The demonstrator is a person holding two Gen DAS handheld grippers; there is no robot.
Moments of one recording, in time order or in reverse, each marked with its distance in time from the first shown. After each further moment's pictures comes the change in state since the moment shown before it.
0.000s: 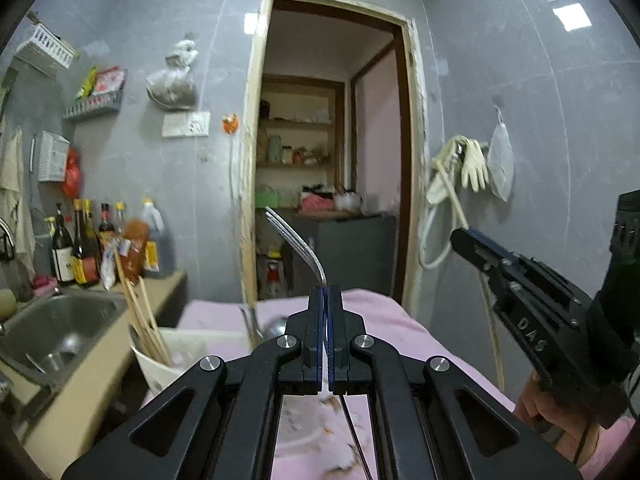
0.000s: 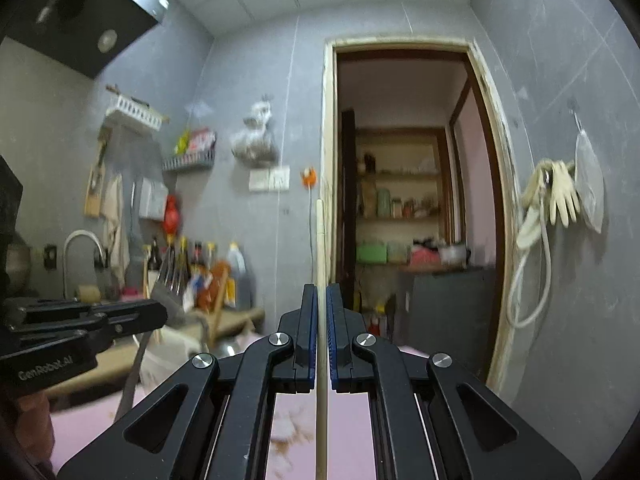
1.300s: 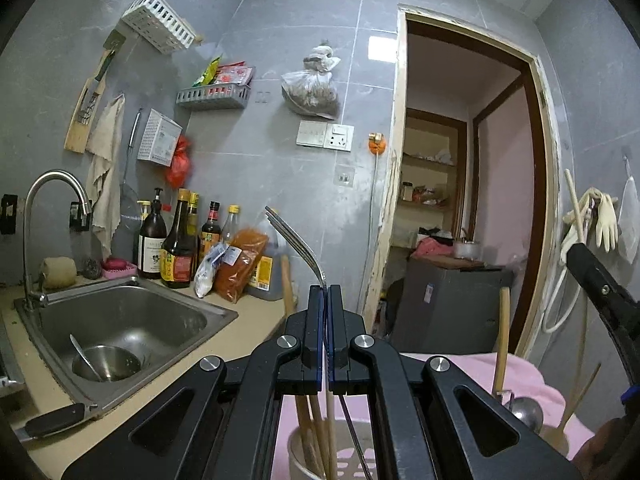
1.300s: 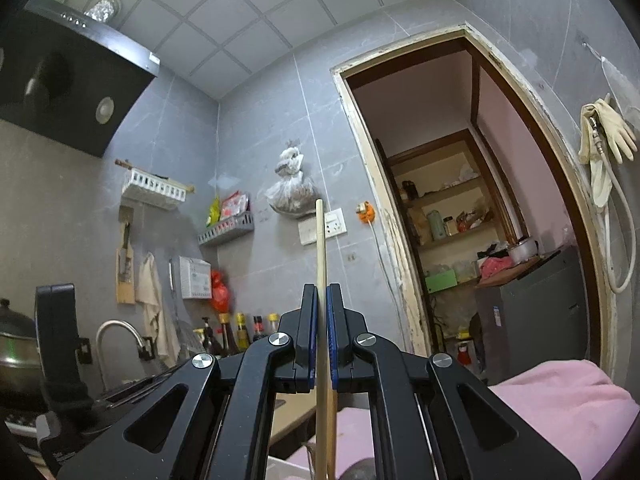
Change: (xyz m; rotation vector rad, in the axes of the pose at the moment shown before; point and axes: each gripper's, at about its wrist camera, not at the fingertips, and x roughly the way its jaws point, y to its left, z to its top) left arm 0.052 0.159 -0.012 -0.165 -0.131 0.373; right arm 0.111 0.060 -0.032 0.240 -0.165 0.146
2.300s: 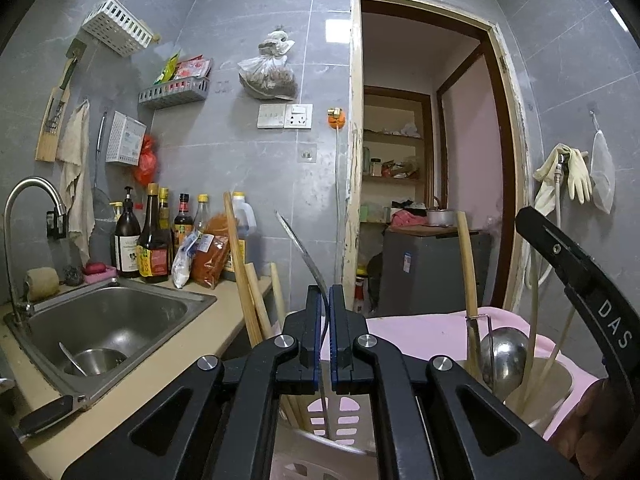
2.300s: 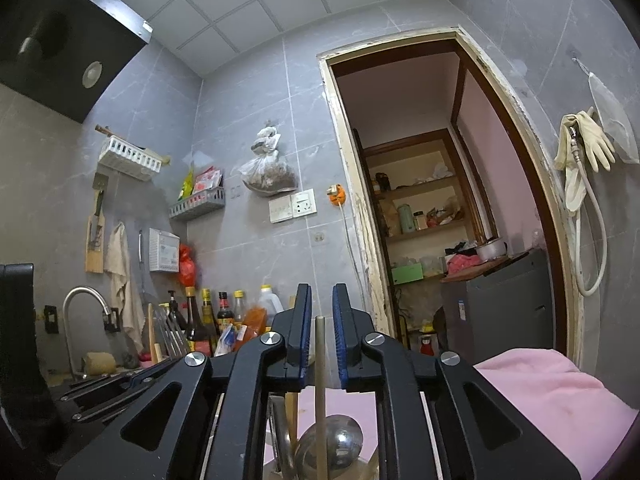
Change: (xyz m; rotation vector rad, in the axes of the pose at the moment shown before) left arm -0.006 -0.021 -0.035 0.102 0.061 -0.097; right arm -0.006 0.003 -0.024 -0.049 0.042 -0.106
